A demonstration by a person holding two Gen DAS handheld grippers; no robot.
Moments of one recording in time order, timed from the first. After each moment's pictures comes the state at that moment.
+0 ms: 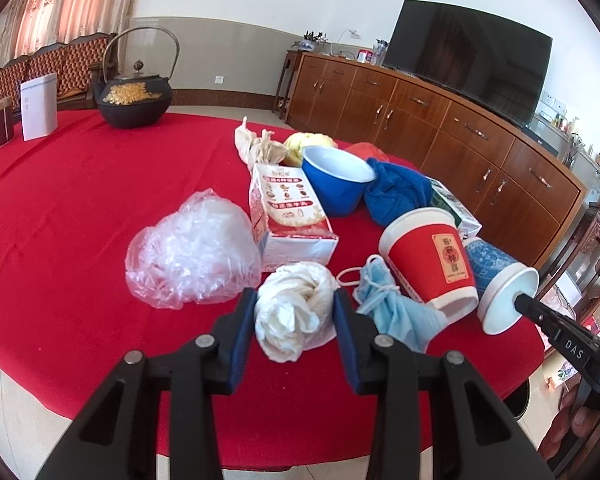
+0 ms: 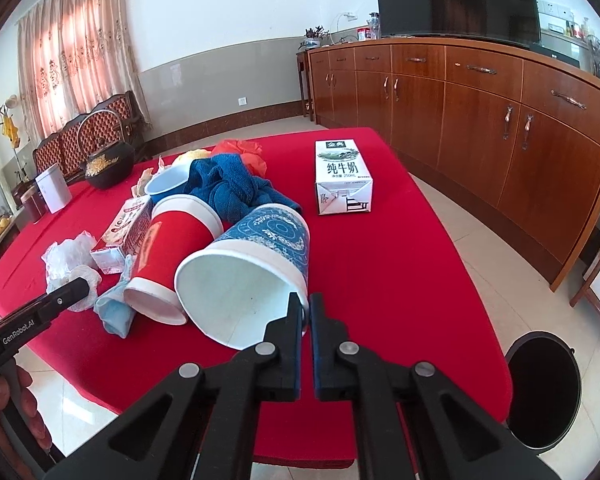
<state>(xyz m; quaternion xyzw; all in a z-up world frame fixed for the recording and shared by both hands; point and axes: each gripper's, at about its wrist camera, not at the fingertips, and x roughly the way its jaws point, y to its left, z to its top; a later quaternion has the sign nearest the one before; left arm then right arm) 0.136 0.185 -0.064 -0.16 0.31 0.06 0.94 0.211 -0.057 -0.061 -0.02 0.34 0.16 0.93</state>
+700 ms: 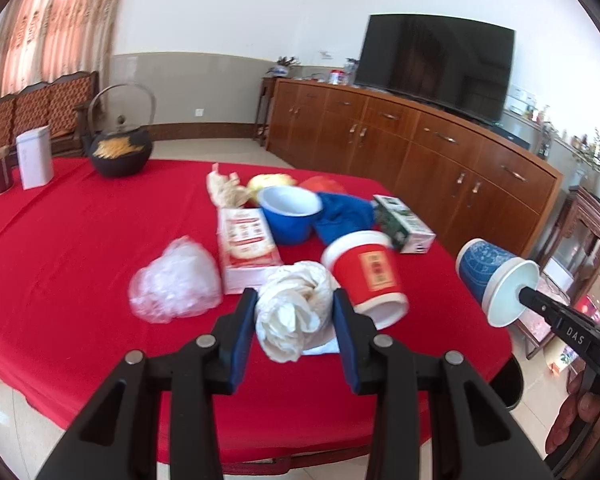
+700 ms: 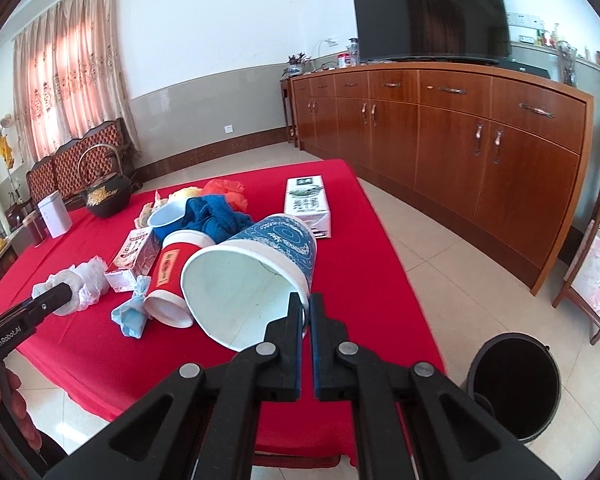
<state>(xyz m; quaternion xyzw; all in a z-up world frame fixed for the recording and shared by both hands) 0.110 0.148 -0.019 -0.12 0.27 0.02 0.96 0.168 -0.098 -0.023 0.00 0.29 0.13 0.95</state>
